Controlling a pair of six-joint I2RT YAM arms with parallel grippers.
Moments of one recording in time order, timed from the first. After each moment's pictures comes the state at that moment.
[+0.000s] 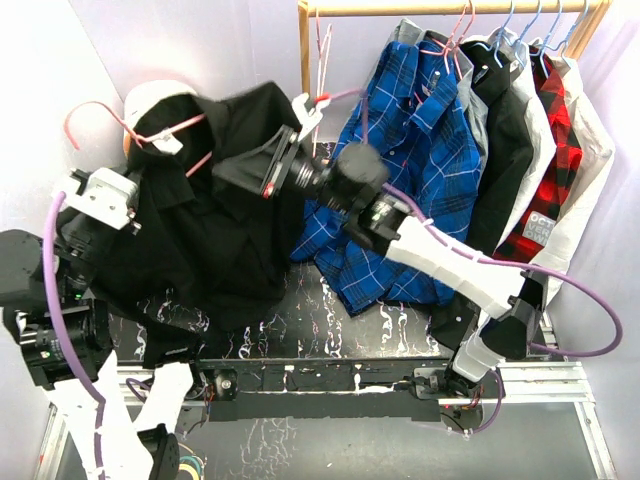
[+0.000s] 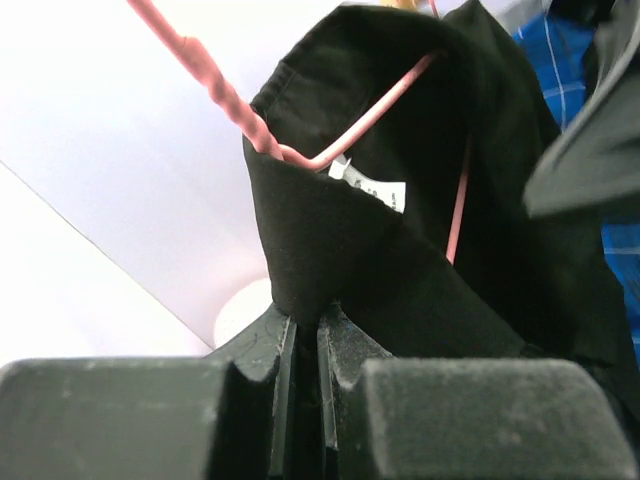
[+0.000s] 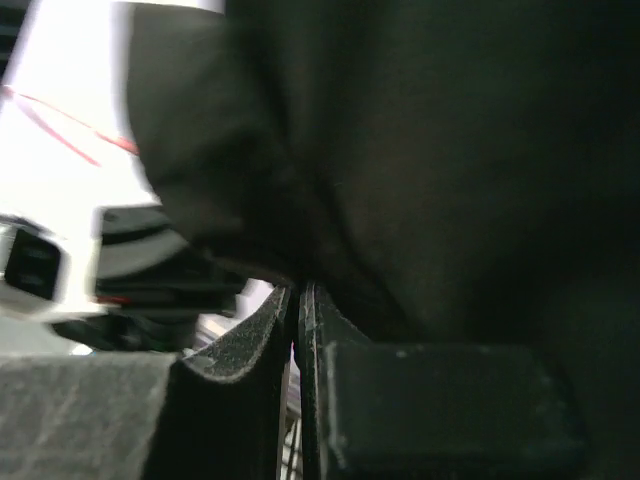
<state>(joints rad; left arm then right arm) 0.19 0.82 1.70 -0.57 0.59 0.42 0.96 1.59 1.77 0.26 -0.28 1.06</state>
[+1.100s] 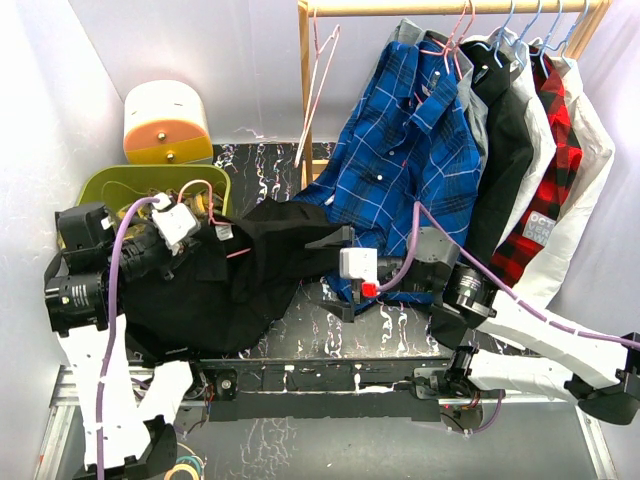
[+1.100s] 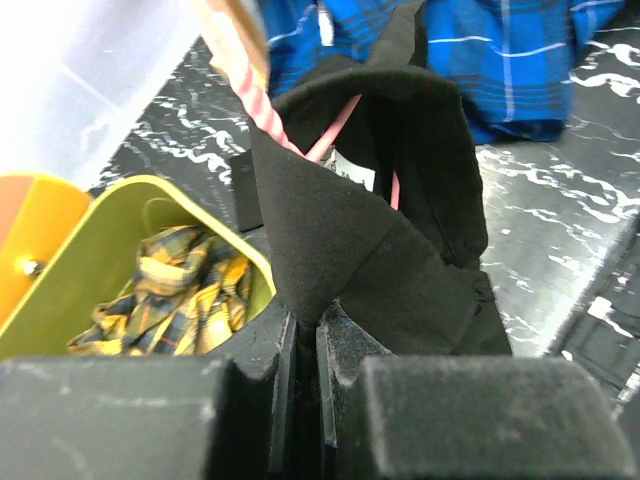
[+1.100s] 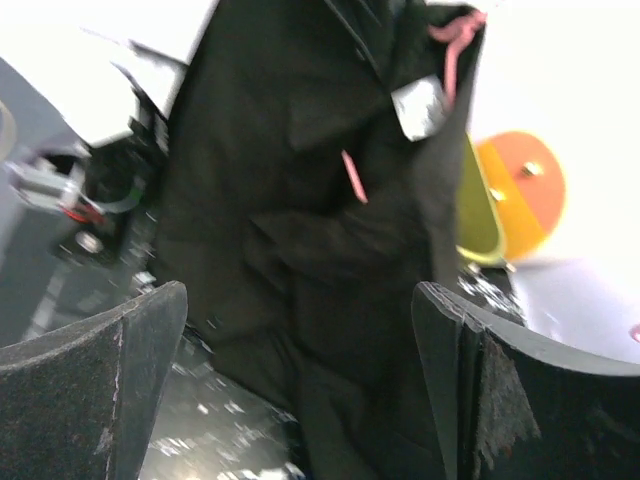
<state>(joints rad) 0.19 0.82 1.39 -1.16 0.85 0.83 1.06 0.94 0.98 -0.03 -0.49 -0.42</state>
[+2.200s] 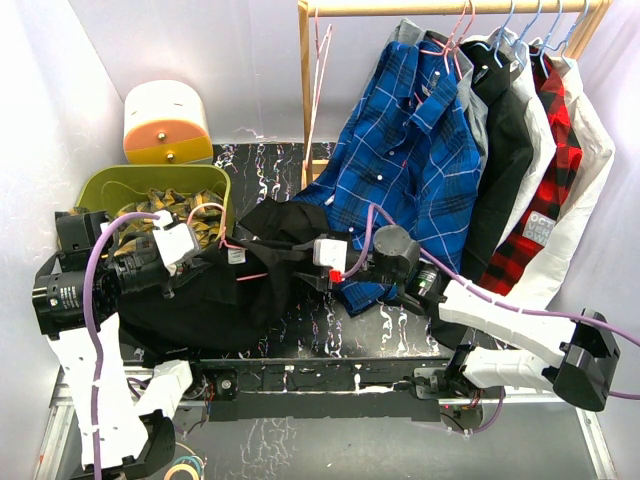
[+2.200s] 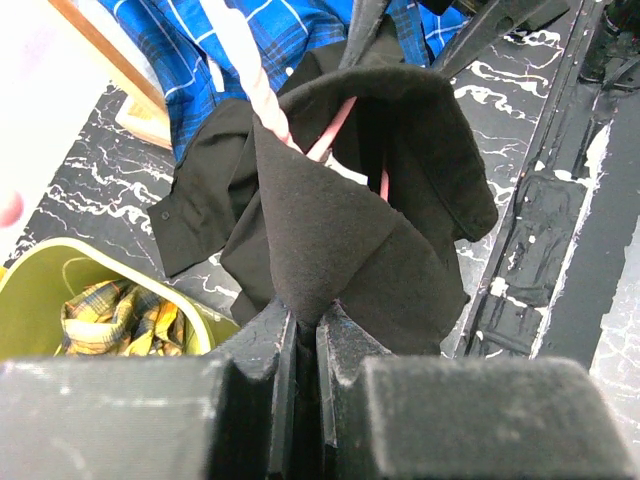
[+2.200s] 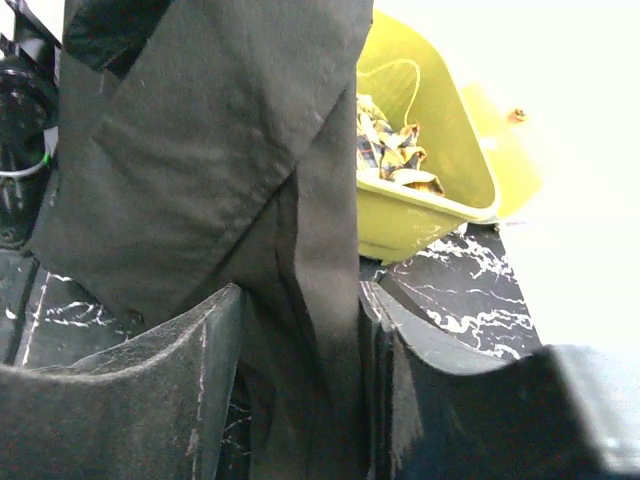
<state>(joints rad) 0.19 0.89 1.56 -1.55 1.05 1.08 0.96 1.12 0.83 0.24 -0.44 -0.53</state>
